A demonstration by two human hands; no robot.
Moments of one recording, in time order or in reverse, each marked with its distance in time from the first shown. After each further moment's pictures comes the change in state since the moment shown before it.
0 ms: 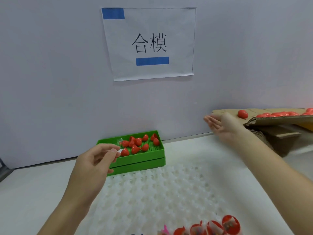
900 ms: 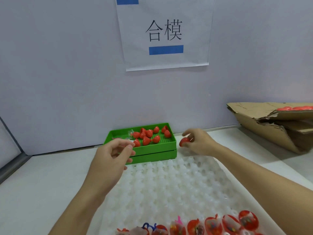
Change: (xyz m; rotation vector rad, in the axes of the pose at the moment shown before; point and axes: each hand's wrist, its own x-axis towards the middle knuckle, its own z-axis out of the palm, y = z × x) left_hand 0.000 -0.013 0.003 0.088 -0.024 -0.076; right_hand 0.033 0.112 0.010 -1.395 -0.414 -0.397
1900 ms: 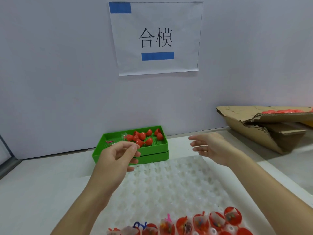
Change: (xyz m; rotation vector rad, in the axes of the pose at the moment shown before) left_hand -0.009 0.011 0.020 -0.117 -0.074 -0.028; right_hand -0.065 -0.013 -0.053 0.822 -0.021 0.368
